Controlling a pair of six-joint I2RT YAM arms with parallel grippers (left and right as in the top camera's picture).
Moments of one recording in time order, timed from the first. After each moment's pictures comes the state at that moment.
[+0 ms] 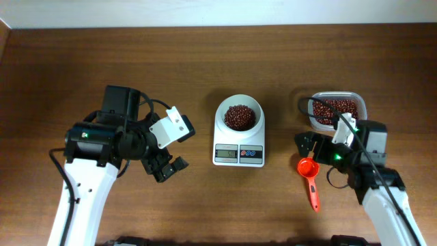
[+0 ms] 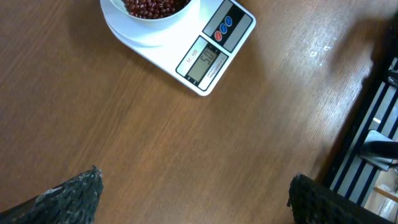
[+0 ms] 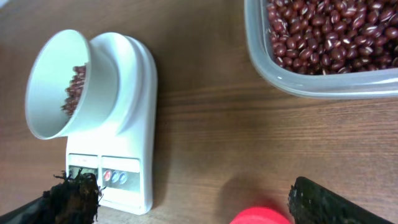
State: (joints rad) left arm -0.12 1.25 1.28 -1.27 0.44 0.85; right arm -0.09 1.08 0.58 -0.37 -0.45 0.25
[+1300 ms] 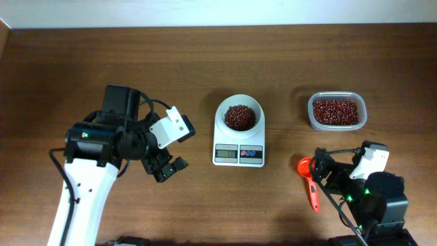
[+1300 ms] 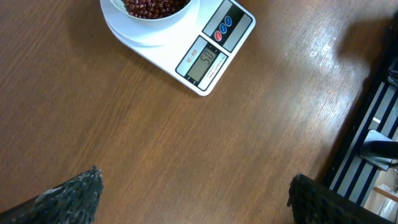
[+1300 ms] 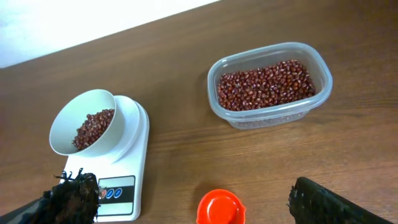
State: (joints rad) left arm -0.12 1.25 1.28 -1.27 0.44 0.85; right arm 0.11 0.41 0.58 -0.69 0.03 0.33
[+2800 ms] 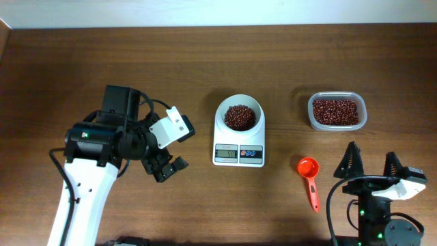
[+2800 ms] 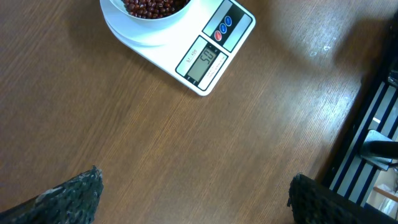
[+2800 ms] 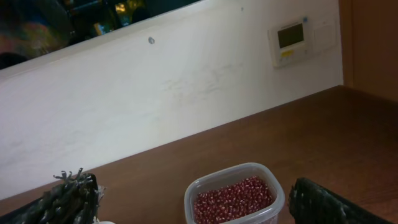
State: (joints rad) left arm -0.12 1.25 1.28 -1.27 0.44 0.85; right arm -0.08 0.01 0.35 -0.31 0.07 0.31
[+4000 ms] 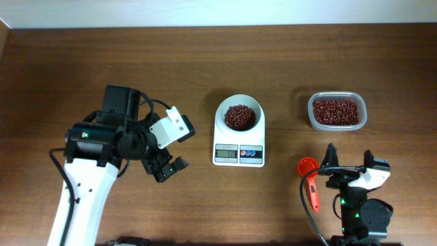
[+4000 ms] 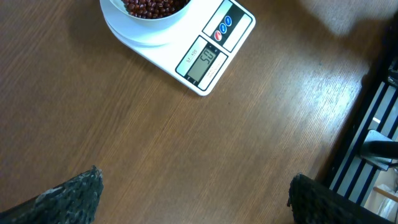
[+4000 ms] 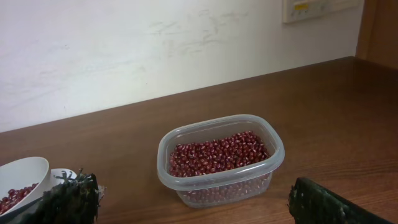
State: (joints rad) left arm -0.12 1.25 1.28 -1.27 0.44 0.85; right arm -0.08 0.01 0.01 -0.07 0.03 0.20
